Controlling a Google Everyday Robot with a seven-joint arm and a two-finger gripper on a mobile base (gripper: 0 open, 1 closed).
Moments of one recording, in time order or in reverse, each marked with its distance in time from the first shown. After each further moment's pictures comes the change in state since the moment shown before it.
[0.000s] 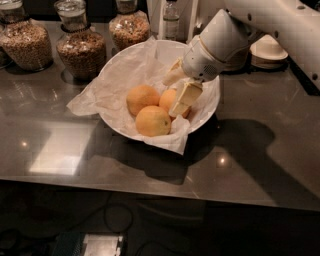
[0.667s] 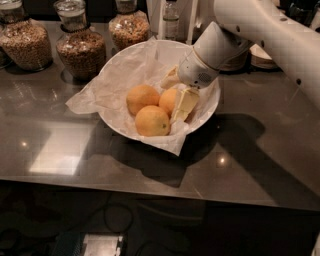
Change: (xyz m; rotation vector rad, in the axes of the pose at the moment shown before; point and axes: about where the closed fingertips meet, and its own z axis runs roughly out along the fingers) arm 0.011 -0.005 0.028 -0.033 0.011 -0.003
